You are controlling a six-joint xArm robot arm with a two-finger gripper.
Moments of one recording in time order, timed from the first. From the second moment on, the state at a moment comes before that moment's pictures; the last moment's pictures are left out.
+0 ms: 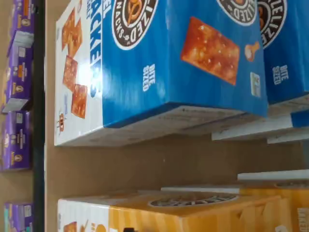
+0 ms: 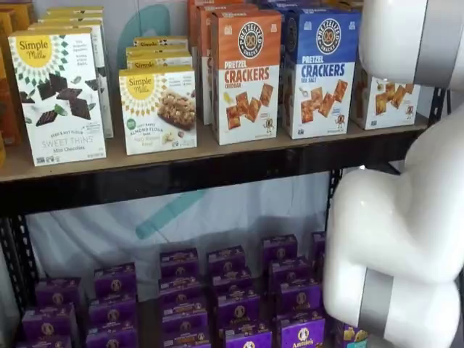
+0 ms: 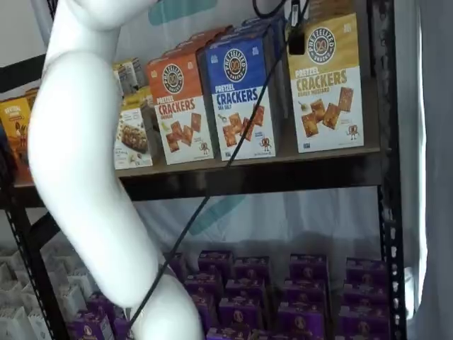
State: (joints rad) arm -0.75 -0.30 -1.51 0.51 1.47 -2.23
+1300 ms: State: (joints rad) arm -0.69 -0.16 -1.74 0.33 1.69 -2.17
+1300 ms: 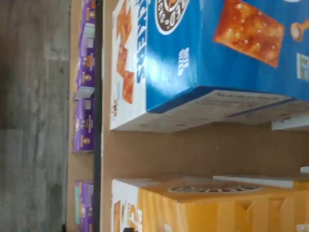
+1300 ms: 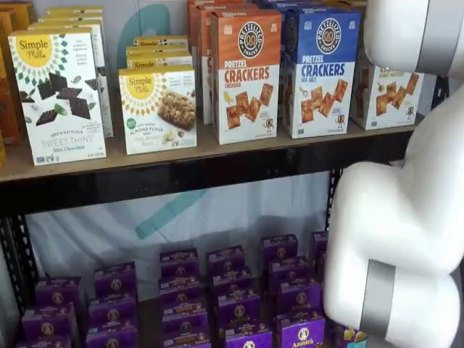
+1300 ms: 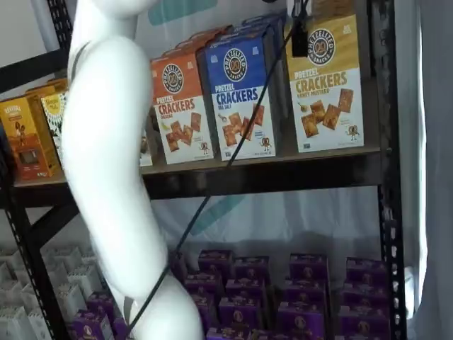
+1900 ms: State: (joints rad) arm -0.66 -0.14 -1.78 0.22 1.74 -2.16
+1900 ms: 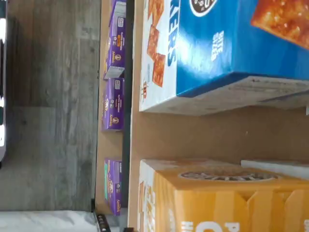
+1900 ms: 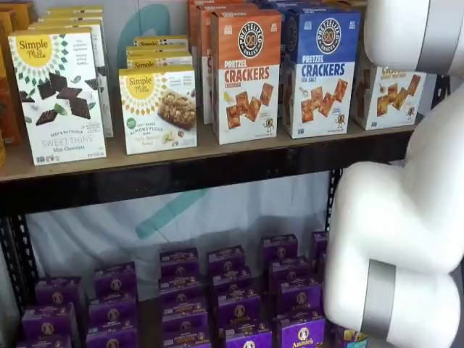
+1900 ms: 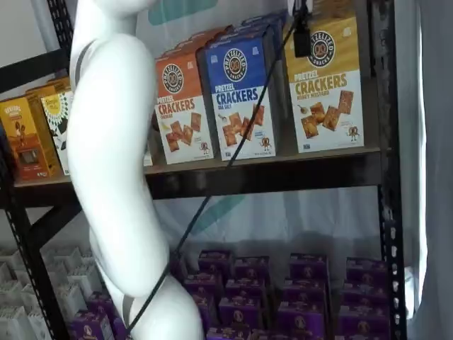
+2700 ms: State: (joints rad) arm -0.63 -0.17 -1.75 0.17 1.73 -2.15
